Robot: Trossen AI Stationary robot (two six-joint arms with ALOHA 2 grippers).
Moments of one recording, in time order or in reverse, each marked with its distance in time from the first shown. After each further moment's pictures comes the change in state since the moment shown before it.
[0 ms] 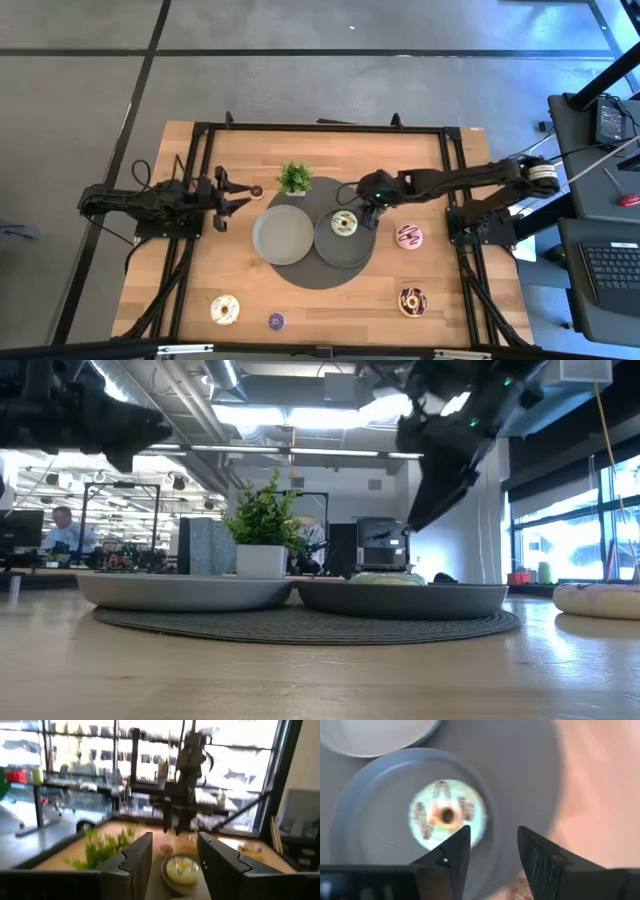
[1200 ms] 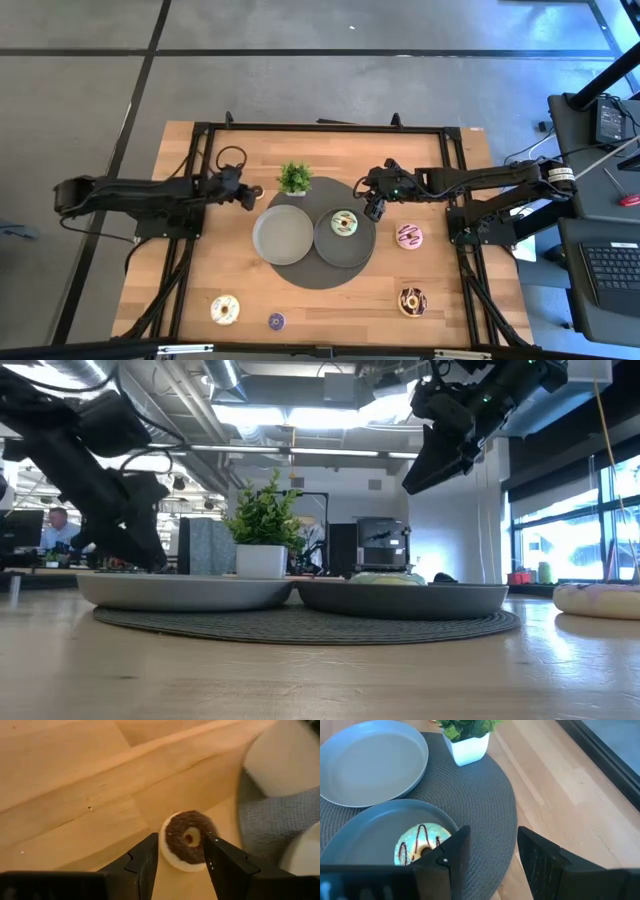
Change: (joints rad) left arm 0.360 0.818 0.189 -0.376 -0.048 -0.650; right arm 0.002 -0.151 -0.058 0.111 0.153 -0.033
